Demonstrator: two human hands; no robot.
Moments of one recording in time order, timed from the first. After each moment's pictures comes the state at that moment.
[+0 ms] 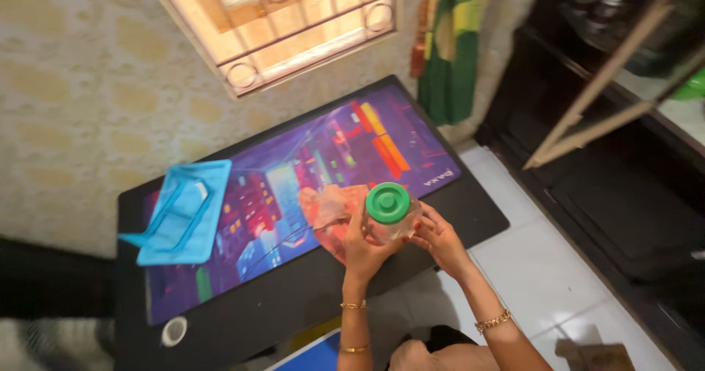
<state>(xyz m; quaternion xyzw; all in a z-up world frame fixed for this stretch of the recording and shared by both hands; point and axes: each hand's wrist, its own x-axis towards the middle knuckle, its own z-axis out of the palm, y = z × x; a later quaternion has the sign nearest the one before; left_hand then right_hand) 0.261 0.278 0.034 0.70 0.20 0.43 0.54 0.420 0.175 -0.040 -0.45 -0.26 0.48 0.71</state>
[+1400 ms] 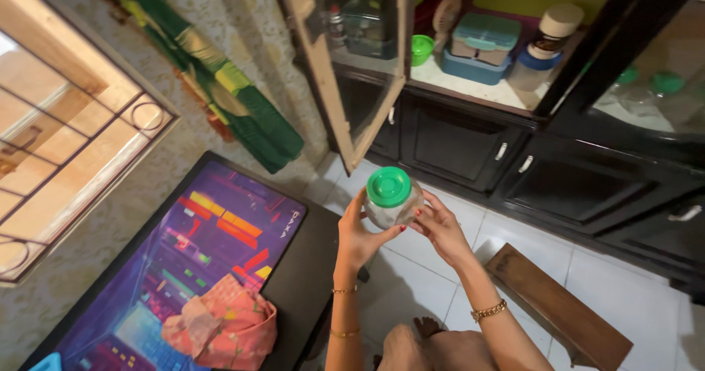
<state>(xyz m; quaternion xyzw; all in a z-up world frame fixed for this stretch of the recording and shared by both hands) 0.464 0.150 0.050 0.83 -0.02 0.21 0.52 0.521 -0.044 -0.038 -0.51 -0.05 0.19 0.84</state>
